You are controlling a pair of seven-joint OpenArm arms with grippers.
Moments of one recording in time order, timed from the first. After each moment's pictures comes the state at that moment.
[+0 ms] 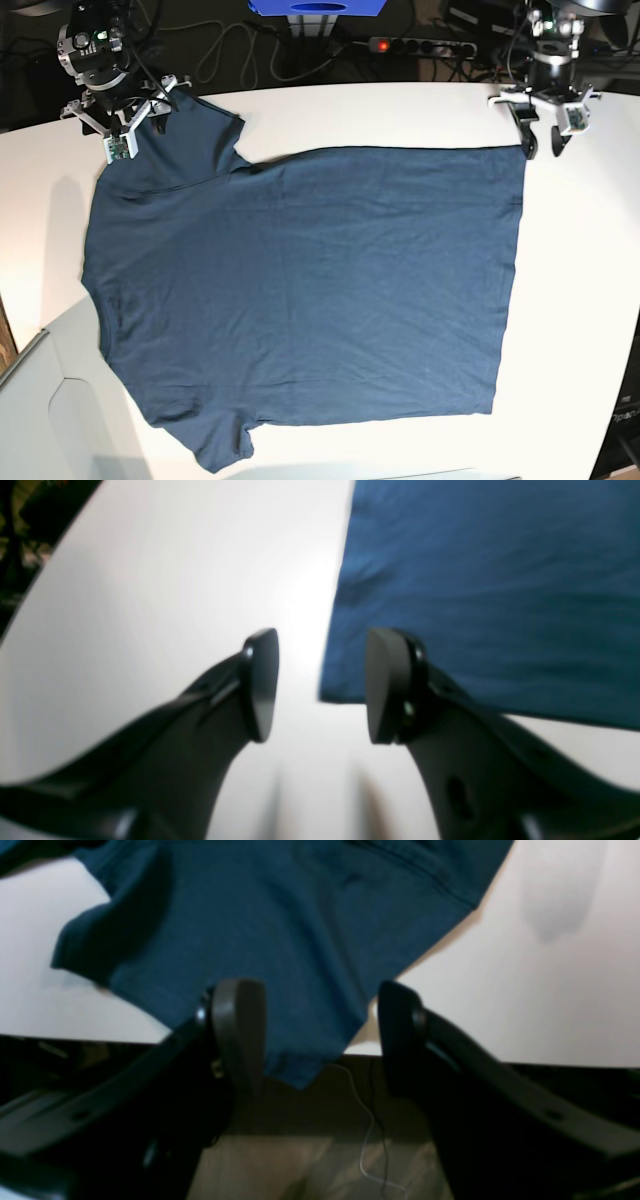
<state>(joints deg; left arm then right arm) 43.6 -16.4 -21.5 101.9 -21.0 -5.2 2.0 -37.7 7.7 15.1 124.3 7.6 16.5 -52.8</state>
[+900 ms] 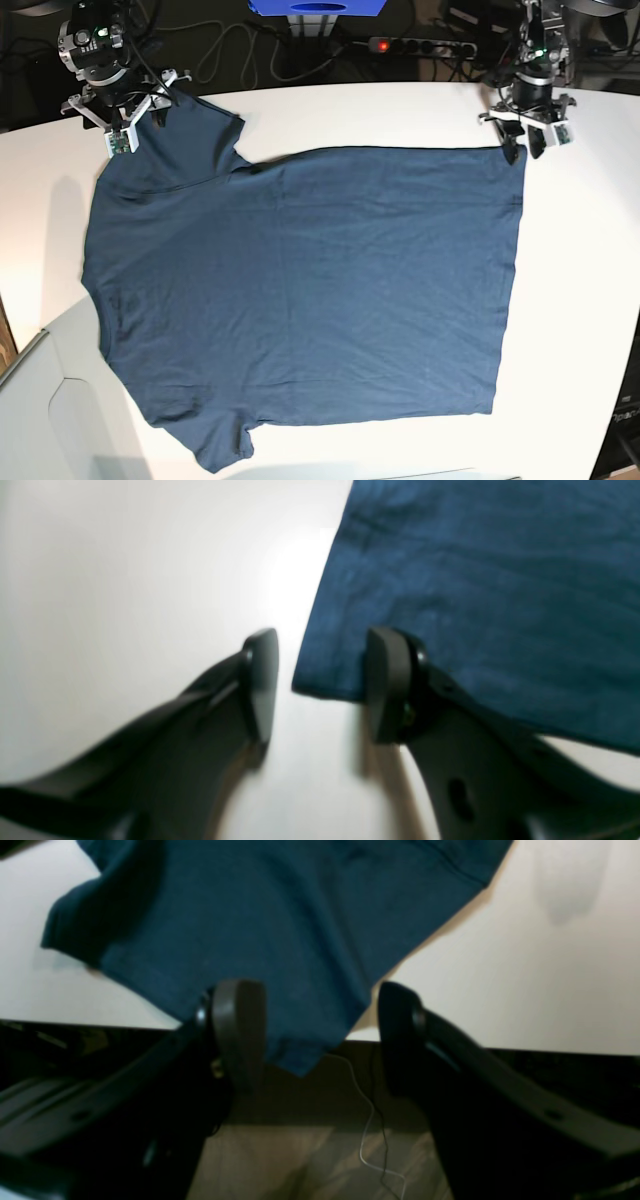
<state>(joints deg) 35.0 -19.0 -14.7 86.6 -30.0 -5.5 0.1 -38.8 7.7 15.1 123.8 7.4 16.5 -52.9</state>
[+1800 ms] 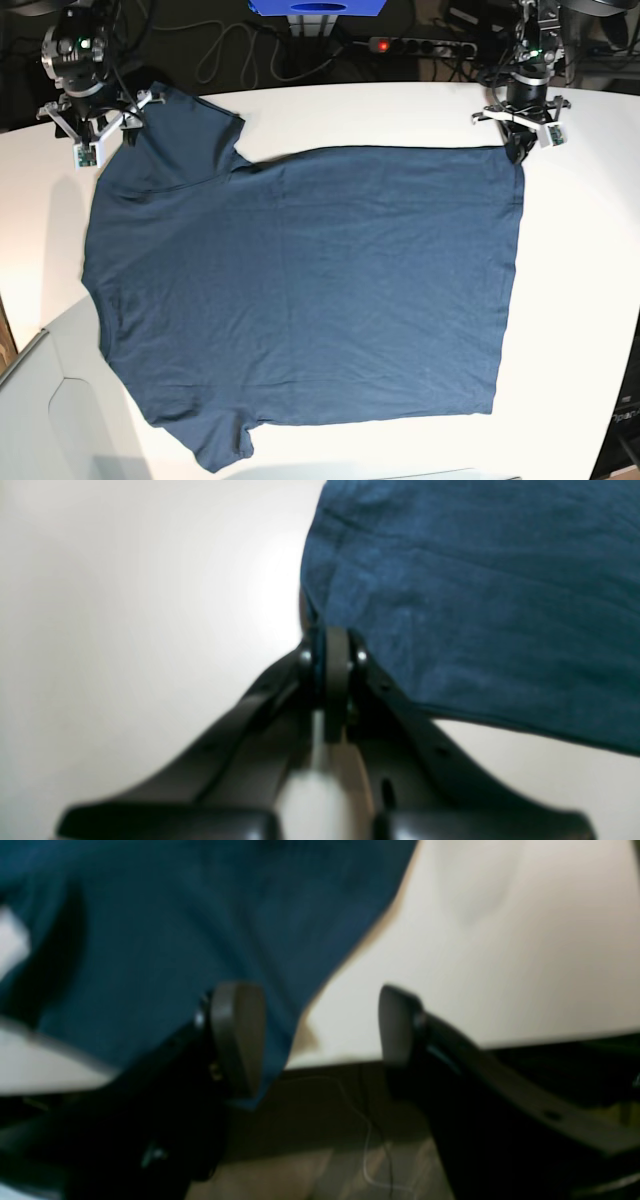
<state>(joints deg) 34.8 -19.4 -12.2 86.3 -30.2 -5.3 -1.0 -34.3 5.7 22.9 120.5 7.7 16.5 -52.2</state>
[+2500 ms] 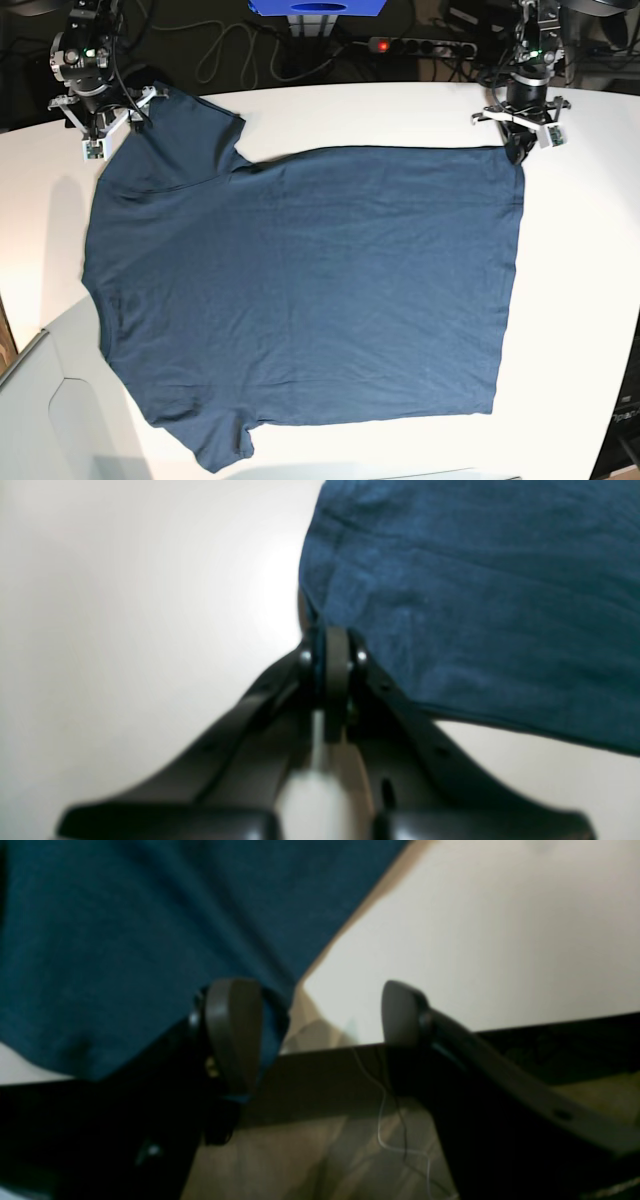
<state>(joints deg) 34.7 -19.4 -12.2 86.2 -30.0 -5.3 -0.9 -33.6 5.7 22.5 113.1 7.6 16.6 -49.9</state>
